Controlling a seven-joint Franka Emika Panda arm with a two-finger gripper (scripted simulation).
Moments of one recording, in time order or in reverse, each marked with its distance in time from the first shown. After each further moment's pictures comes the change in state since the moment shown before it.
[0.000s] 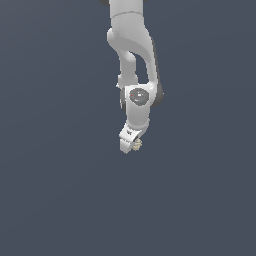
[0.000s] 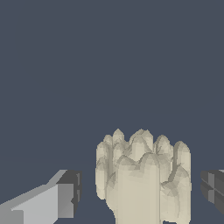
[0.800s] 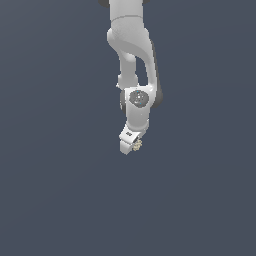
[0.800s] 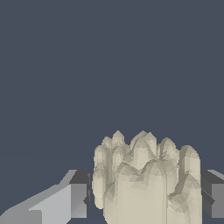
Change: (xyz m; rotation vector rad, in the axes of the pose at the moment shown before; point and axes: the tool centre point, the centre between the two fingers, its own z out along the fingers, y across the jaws) arm 0.001 0.001 0.008 -0.003 0.001 0.000
